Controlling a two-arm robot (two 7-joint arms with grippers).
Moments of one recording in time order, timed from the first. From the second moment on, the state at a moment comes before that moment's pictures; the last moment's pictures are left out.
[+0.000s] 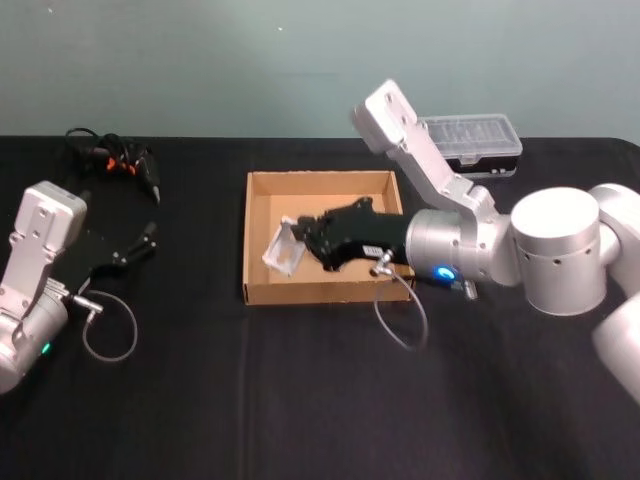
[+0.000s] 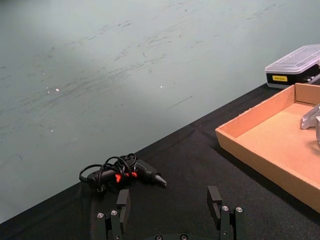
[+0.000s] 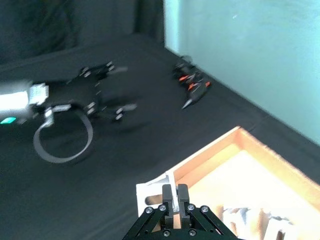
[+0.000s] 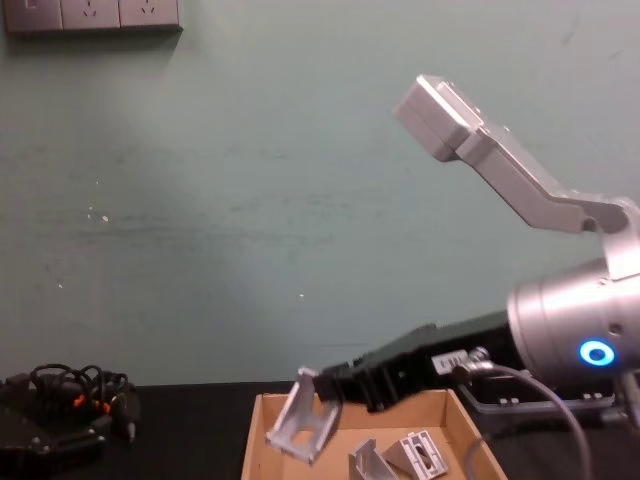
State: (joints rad) left arm -0.20 0.60 0.45 -1.41 -0.25 -0.12 0.03; right arm 0.54 0.40 -0.63 -1.52 0.35 0.50 0.47
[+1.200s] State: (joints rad) left arm -0.20 0.60 0.45 -1.41 -0.25 -0.12 0.03; right arm 0.80 0.11 -0.66 -0.90 0.16 0.41 0.41
